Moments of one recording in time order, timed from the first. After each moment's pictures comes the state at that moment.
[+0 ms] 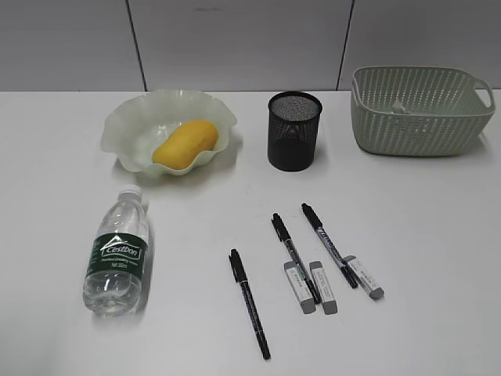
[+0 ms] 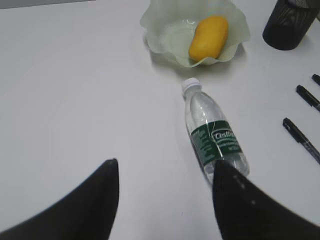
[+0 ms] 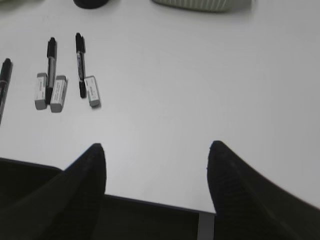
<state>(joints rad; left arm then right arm) -0.30 0.41 -0.61 0.06 0.88 -0.14 0.23 0.10 -0.55 0.00 1.12 0.02</state>
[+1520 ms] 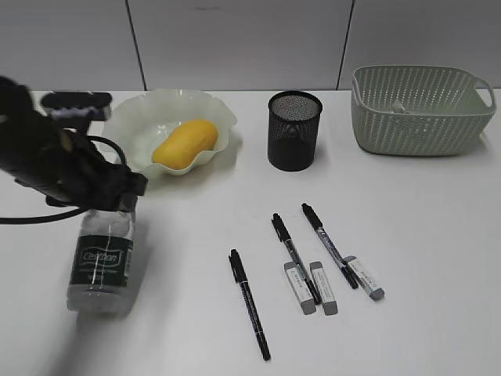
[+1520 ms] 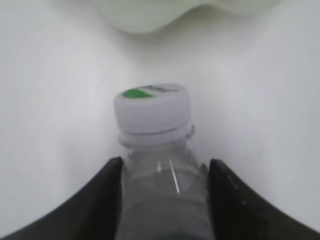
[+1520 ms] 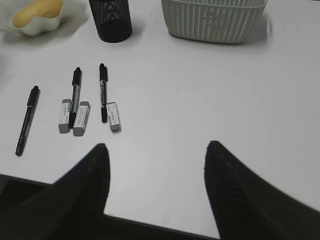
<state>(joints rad) -0.44 1.68 -0.88 0.07 0.35 -0.34 0.23 -0.01 -0.51 0.06 1.04 0.01</state>
